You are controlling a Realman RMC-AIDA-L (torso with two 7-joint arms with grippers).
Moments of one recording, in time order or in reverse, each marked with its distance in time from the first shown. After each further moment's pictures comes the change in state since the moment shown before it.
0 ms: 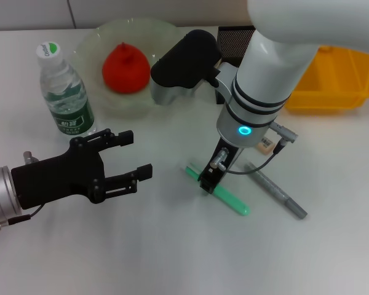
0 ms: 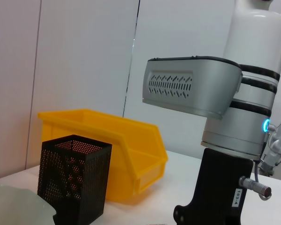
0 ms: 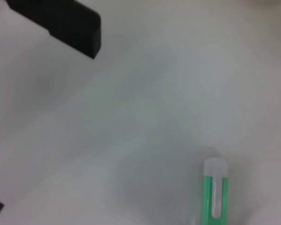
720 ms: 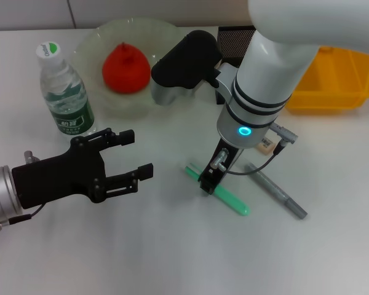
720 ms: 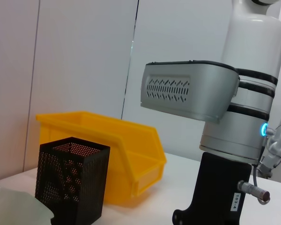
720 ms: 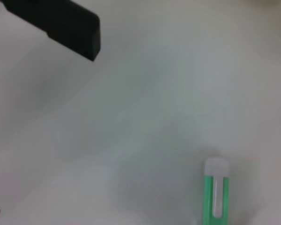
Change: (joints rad) left arm -0.003 0.000 0.000 -0.003 -0.003 0.005 0.000; right arm -0.001 0.000 0.000 -0.006 0.005 0.001 -0.001
